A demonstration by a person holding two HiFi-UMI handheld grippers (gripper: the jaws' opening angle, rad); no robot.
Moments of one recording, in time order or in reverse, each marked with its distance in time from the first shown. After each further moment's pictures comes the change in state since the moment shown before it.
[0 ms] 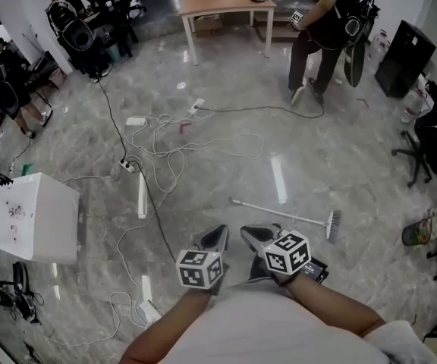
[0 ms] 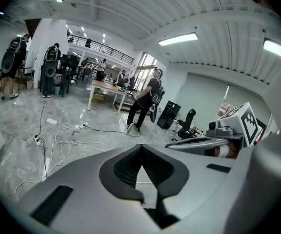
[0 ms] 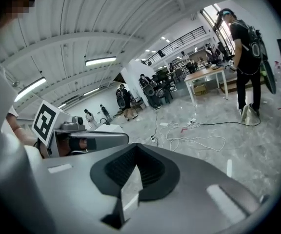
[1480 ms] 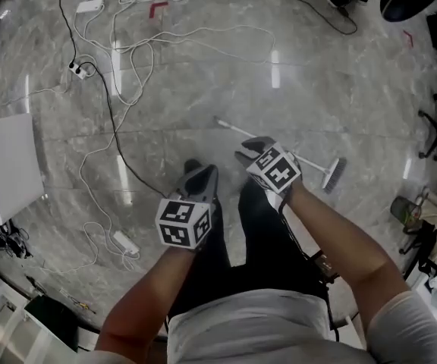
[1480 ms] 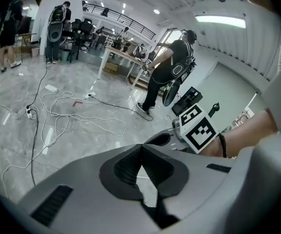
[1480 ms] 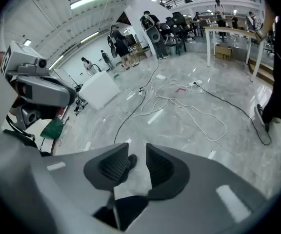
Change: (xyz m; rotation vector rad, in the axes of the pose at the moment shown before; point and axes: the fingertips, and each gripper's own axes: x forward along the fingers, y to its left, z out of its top) left arm 0.353 0.220 -0.039 -0.197 0.255 0.060; right arm 0.299 -0.403 -0.092 -0.179 0.646 0.055
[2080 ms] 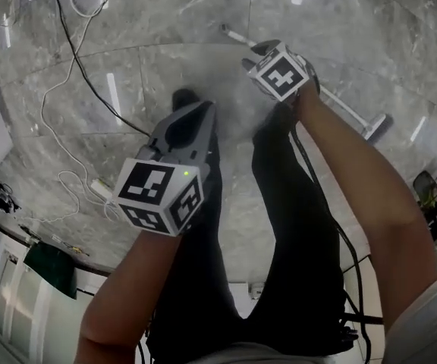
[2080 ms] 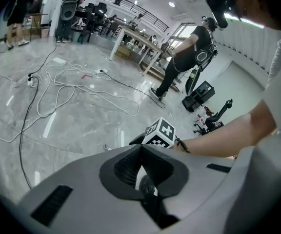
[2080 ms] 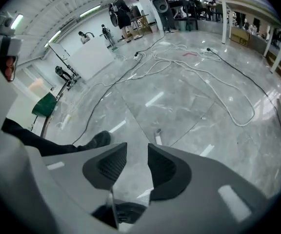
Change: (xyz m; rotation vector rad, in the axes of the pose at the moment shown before) left arm 0.176 0.156 -0.174 -0.103 0.055 0.034; right arm 0.339 -0.148 -0.163 -0.113 0.201 -0.029
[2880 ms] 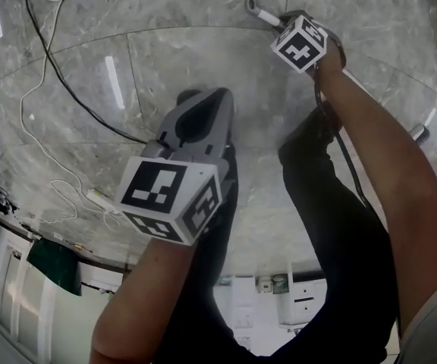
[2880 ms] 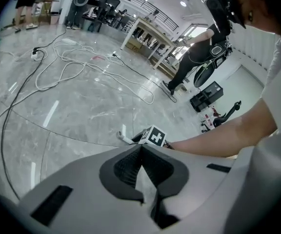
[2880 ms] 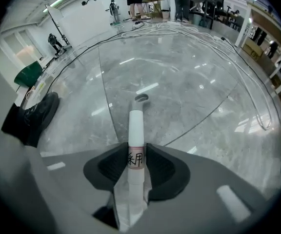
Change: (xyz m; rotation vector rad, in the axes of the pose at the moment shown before) left arm 0.128 0.138 -0.102 -0.076 0.029 0.008; right arm 0.233 -0.100 -0.076 -0.178 0.157 -0.191
